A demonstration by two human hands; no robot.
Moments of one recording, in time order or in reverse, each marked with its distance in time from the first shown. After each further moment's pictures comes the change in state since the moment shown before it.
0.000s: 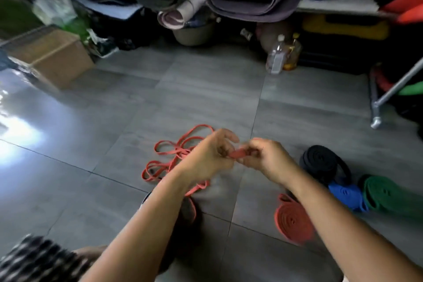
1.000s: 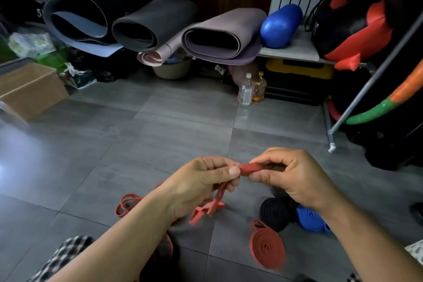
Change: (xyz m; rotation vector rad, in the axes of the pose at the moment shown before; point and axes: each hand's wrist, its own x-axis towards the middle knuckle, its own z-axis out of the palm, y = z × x) left_hand -0.013 0.089 0.016 -0.493 -0.236 -0.060; right_hand -0.065 -0.082 -0.098 0.166 0.143 -0.096
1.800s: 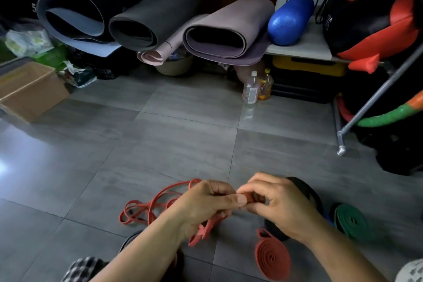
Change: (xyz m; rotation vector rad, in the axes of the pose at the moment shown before) left_hand 0.031 0.001 -0.016 0.148 0.115 -0.161; right_hand 0.037 0.036 0.012 -0.386 -0.081 -0.145
